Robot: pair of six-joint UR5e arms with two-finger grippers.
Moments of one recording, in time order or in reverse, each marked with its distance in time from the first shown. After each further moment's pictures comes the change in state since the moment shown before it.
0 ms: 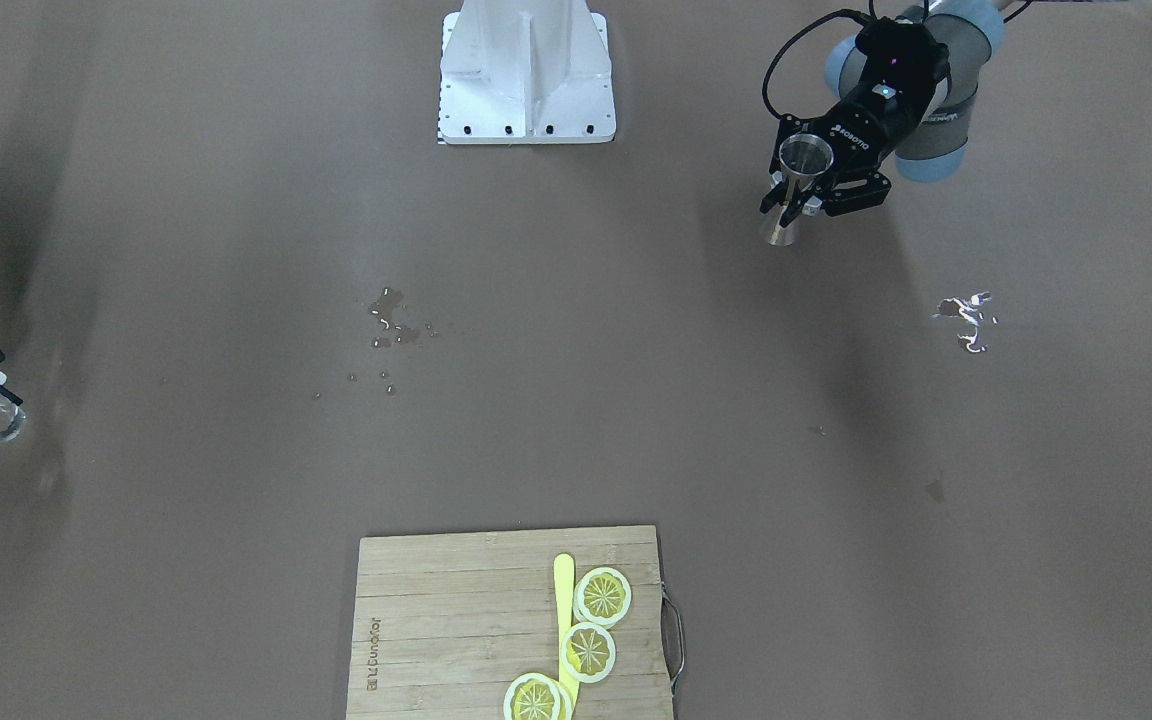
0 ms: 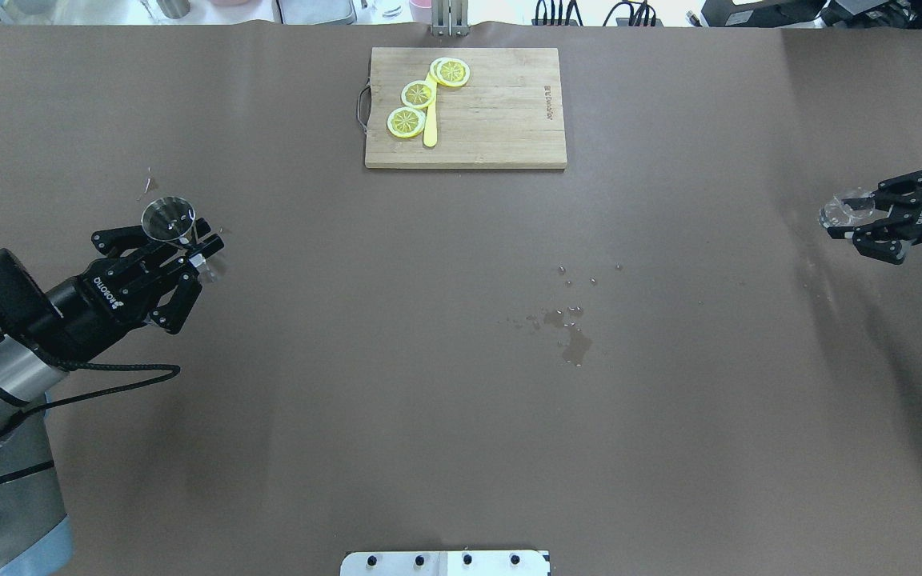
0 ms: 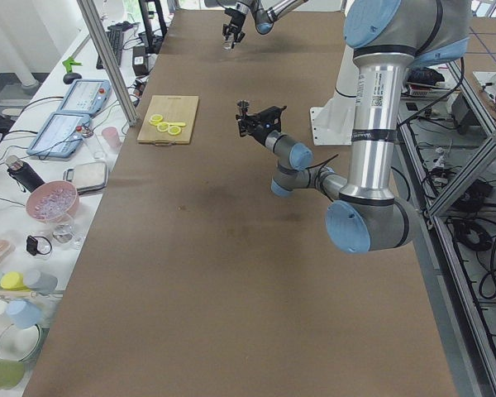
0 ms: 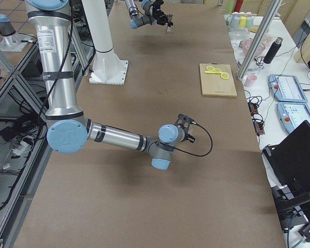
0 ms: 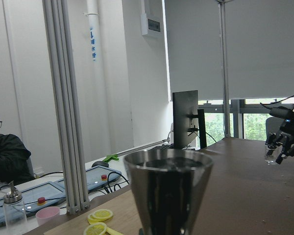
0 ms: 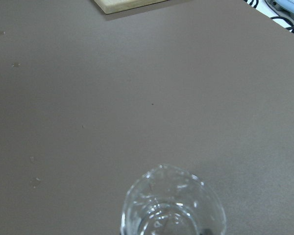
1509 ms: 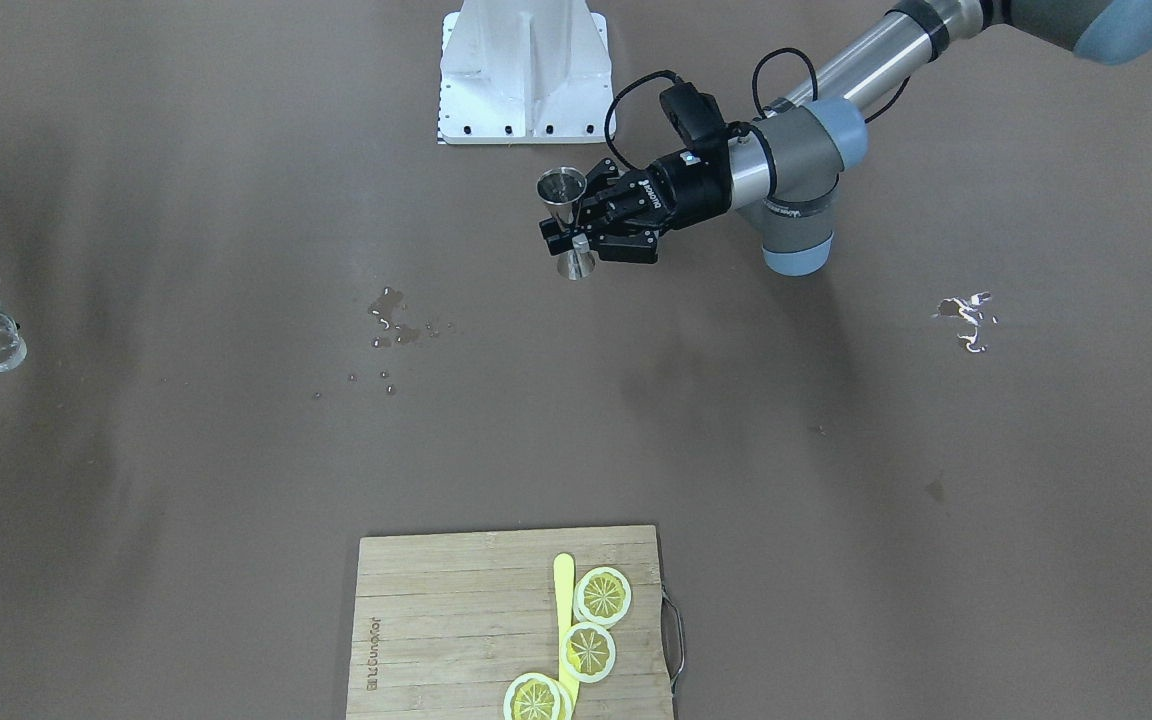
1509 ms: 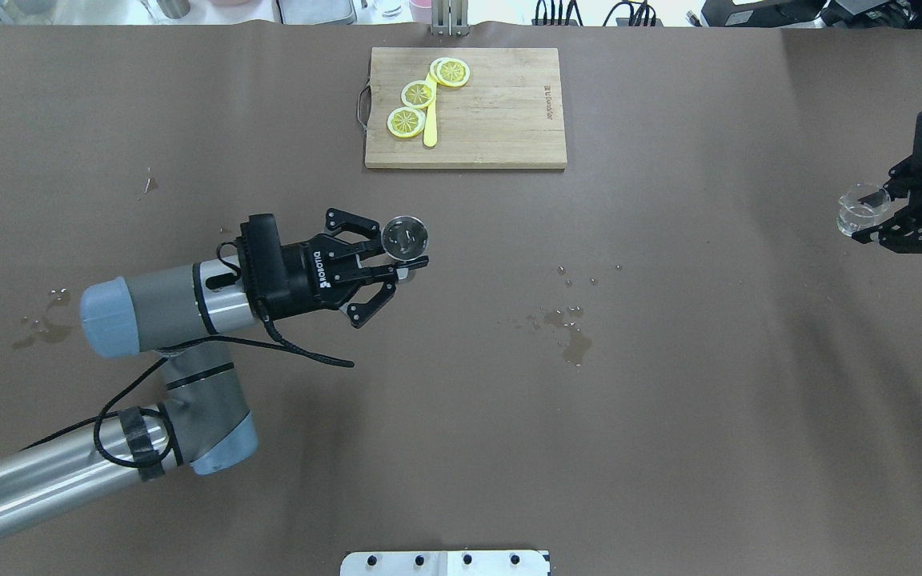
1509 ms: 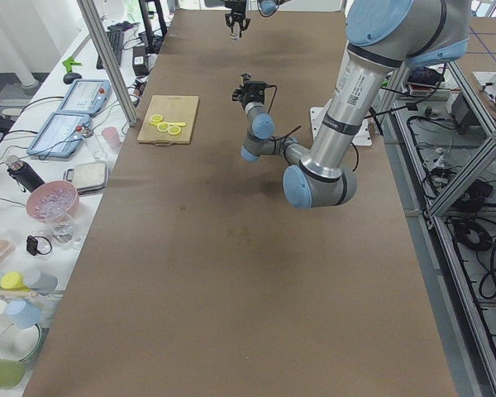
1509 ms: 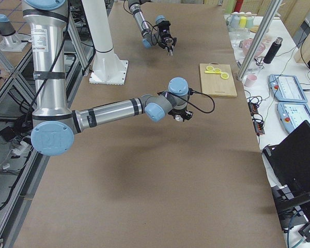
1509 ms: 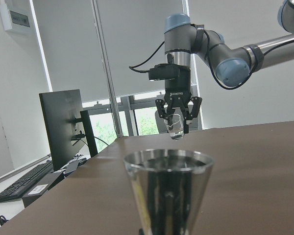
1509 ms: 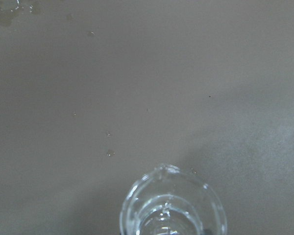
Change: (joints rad) left arm -0.089 -0.439 0.326 0.011 -0.519 0.140; right arm 0.073 -0.106 0.550 -0.945 0.122 -0.535
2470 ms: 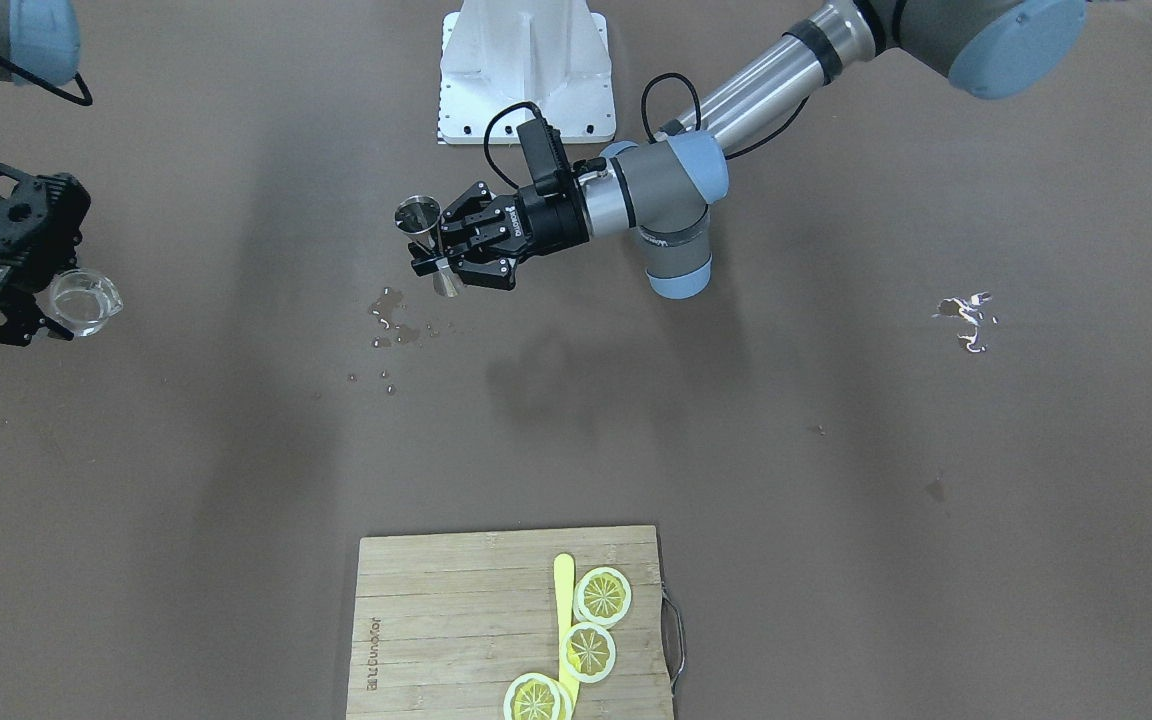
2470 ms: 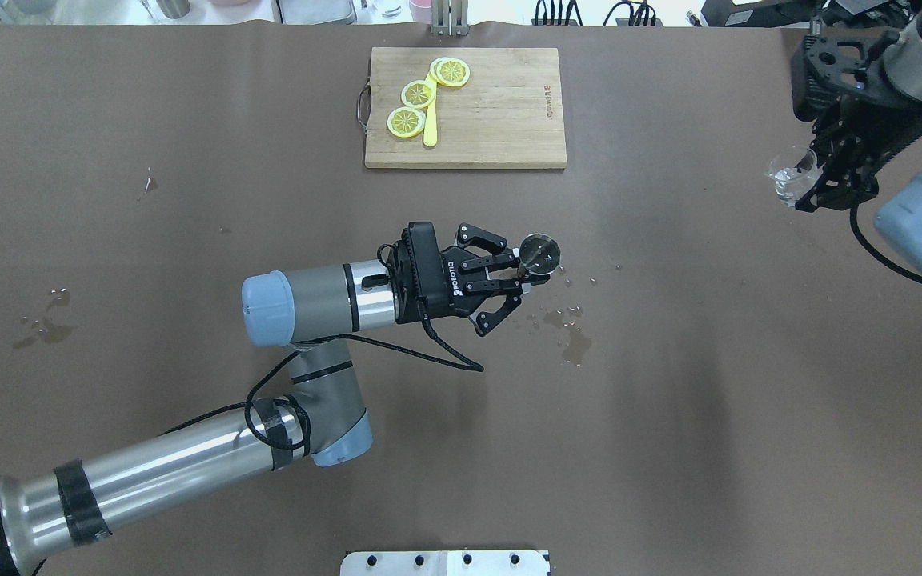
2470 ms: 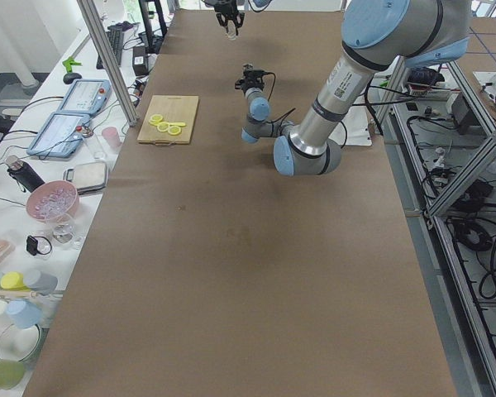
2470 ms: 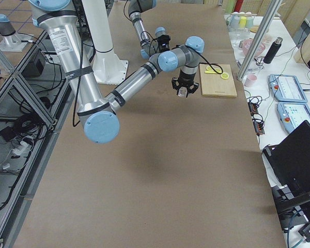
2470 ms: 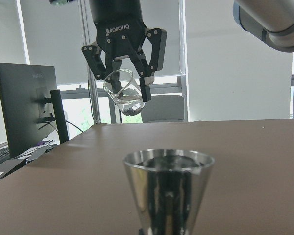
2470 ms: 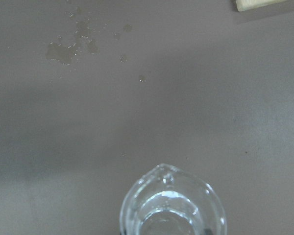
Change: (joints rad) left arm 0.058 -0.328 0.338 0.000 -0.049 -0.004; right arm -0.061 0.298 0.257 -0.919 -0.047 -0.340
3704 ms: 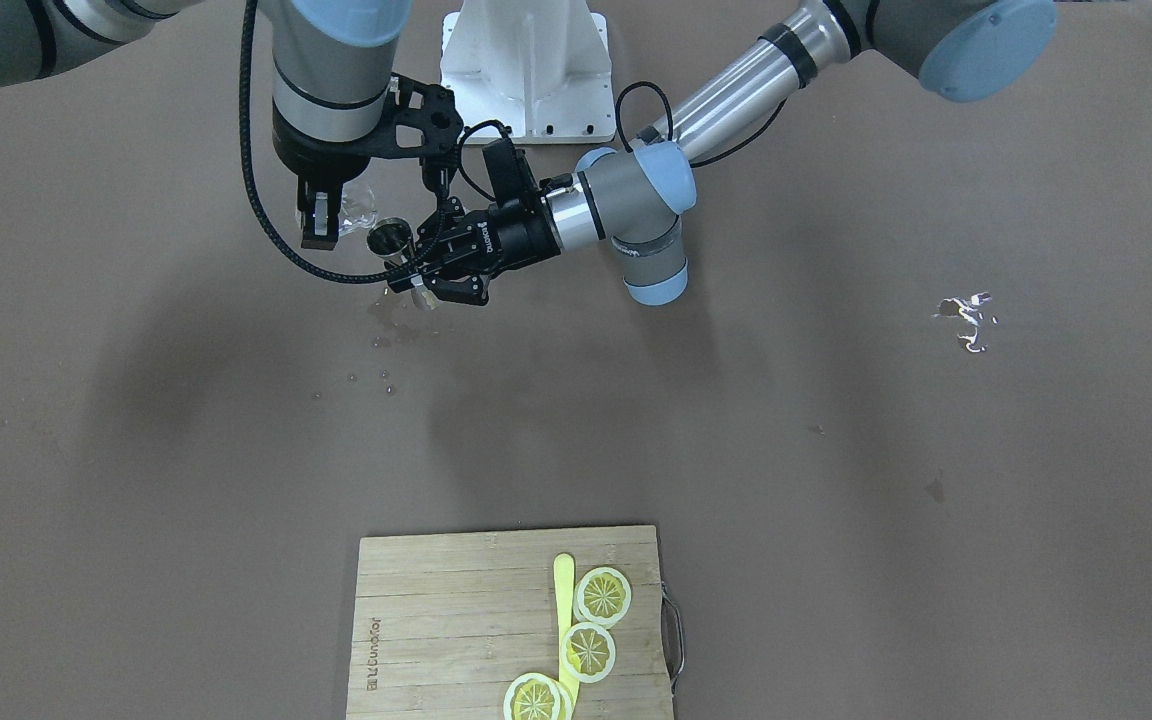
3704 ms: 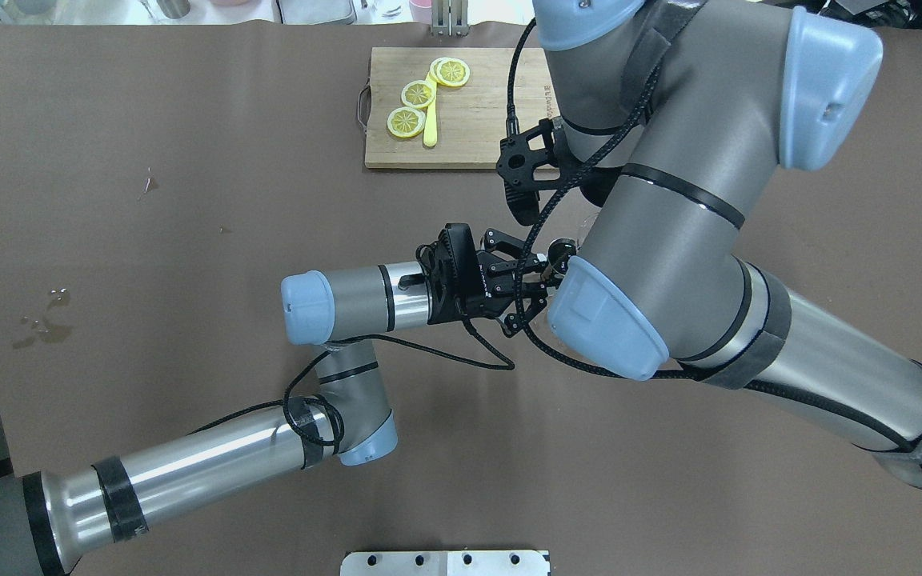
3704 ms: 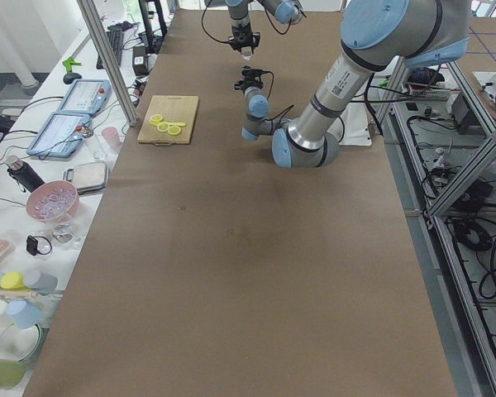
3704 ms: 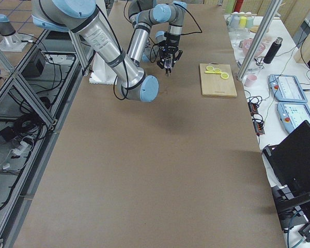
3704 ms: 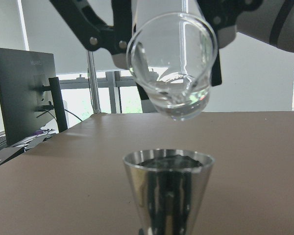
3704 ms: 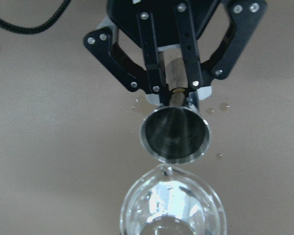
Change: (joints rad) left arm 0.020 -0.100 0.140 0.015 0.000 -0.028; right arm -0.392 0.561 -0.065 -0.614 -0.351 -0.017
